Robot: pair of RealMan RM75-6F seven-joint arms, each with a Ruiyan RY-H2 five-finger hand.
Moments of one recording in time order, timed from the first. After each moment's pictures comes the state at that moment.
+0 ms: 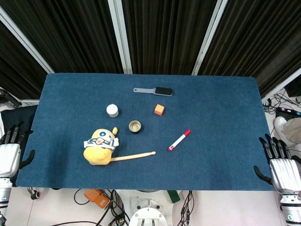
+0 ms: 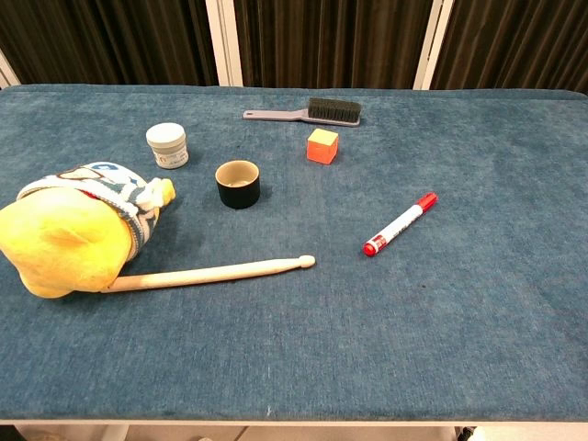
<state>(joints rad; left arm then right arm) -0.07 -1.12 -0.07 -1.63 1.43 1.50 0.11 0.00 -1.04 0.01 -1.78 -1.58 1.53 -0.17</state>
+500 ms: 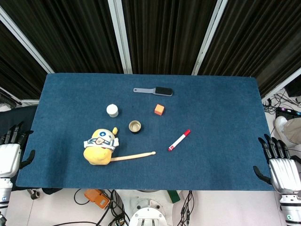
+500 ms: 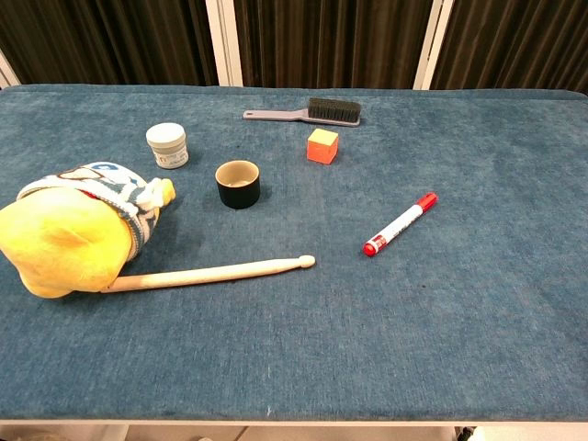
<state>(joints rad) -0.07 -1.12 -0.07 -1.63 1.43 1.50 0.12 0.01 -1.04 0.01 -1.78 -1.58 1.51 -0.17</state>
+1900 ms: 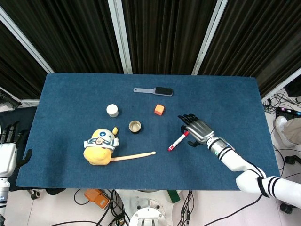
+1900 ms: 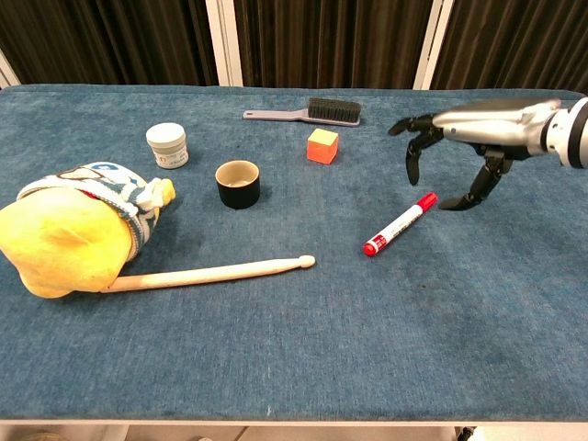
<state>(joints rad) -0.07 -1.12 -0.08 -1.64 1.40 1.50 0.11 0.75 -1.36 0.15 -1.44 -1.38 0.65 -0.08</state>
